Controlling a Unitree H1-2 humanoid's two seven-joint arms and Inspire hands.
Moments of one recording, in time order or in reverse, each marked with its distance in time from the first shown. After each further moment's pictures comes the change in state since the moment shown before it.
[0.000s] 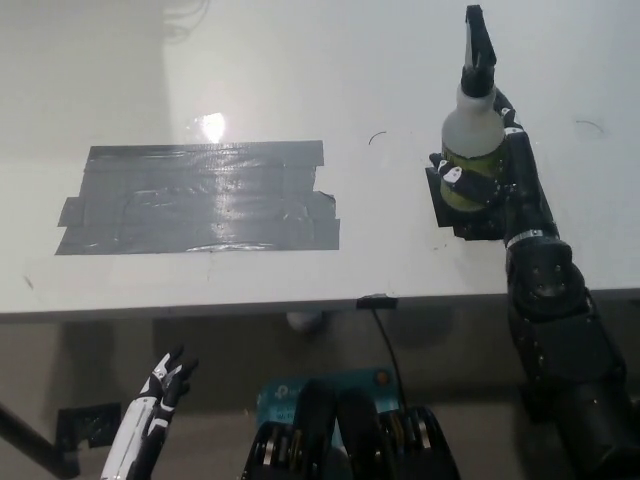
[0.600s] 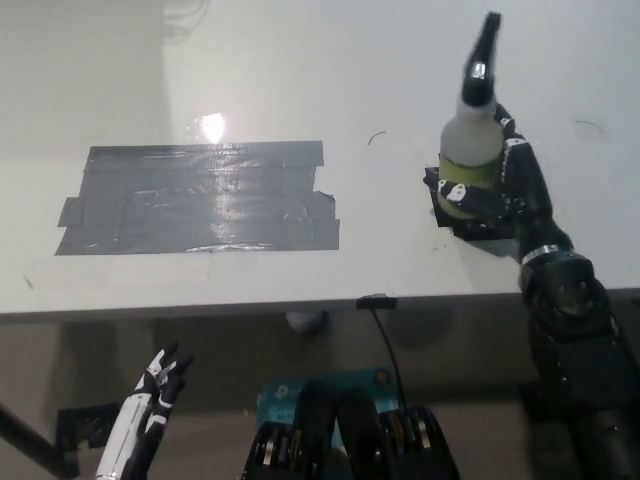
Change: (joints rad) left_arm -0.004 0.000 0.013 0.000 -0.011 -0.002 -0.001; right_arm 0.082 -0.025 -0.012 -0.163 0.061 0.025 0.121
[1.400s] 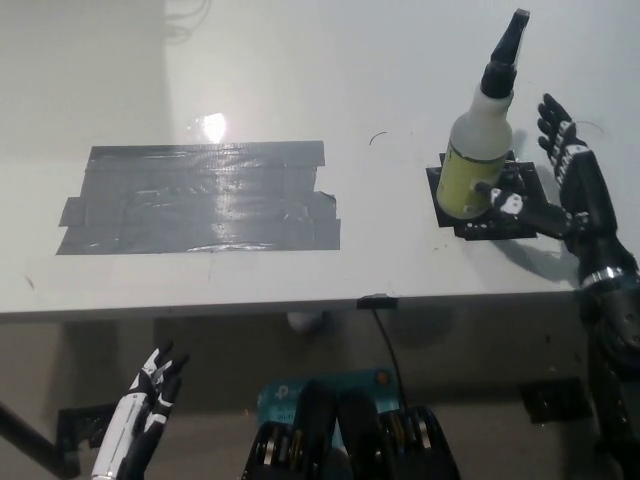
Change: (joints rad) left_arm 0.000 0.000 0.011 0.000 -0.015 -0.001 -0.003; right_arm 0.147 -0.073 -0.041 -0.262 0.043 0.048 0.061
